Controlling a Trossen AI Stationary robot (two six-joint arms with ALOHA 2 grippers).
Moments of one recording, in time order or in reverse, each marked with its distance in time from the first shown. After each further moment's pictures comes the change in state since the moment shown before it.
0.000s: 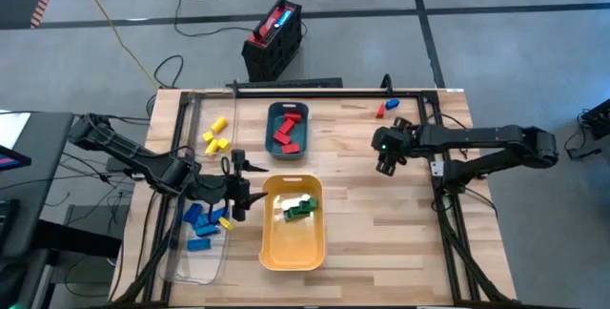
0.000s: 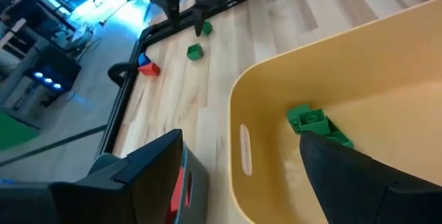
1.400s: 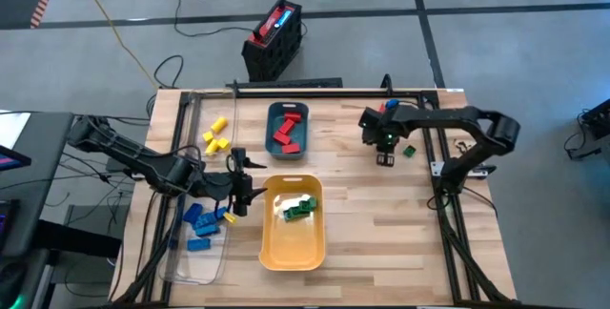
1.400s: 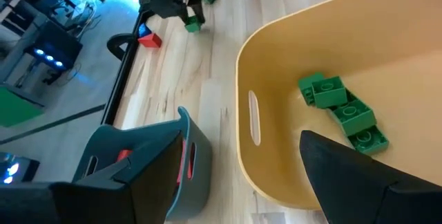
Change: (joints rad) left arm 0.057 0.002 -0.060 -0.013 0.018 -0.023; right arm -0.296 0.388 0.126 -0.038 -0.239 -0.430
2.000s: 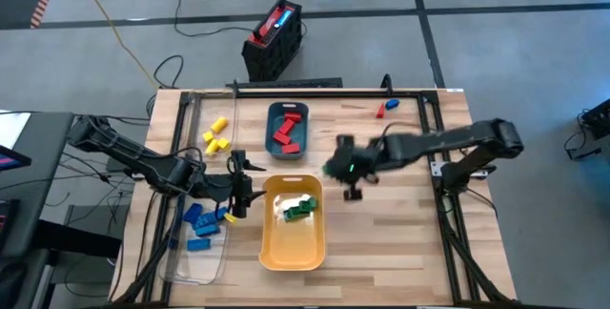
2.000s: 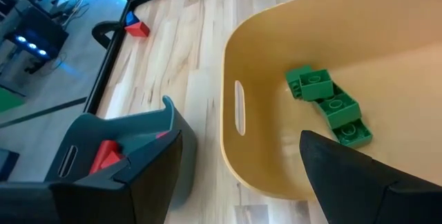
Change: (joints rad) left arm -0.004 0.000 -0.027 0.002 0.026 -0.062; right arm 0.590 -0.038 0.430 0.082 0.015 0.216
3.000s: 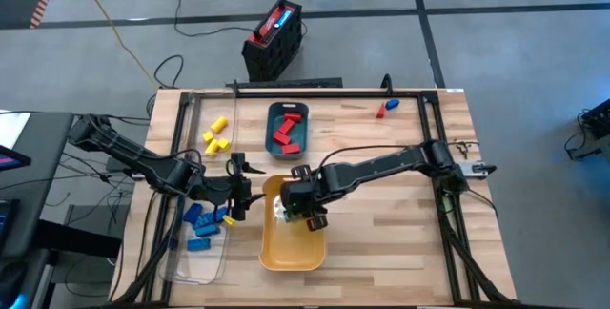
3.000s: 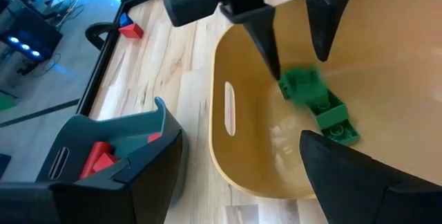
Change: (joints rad) left arm -0.029 0.000 0.000 -0.004 -0.003 -0.023; right arm 0.134 0.593 0.589 -0.207 -0.044 -0.028
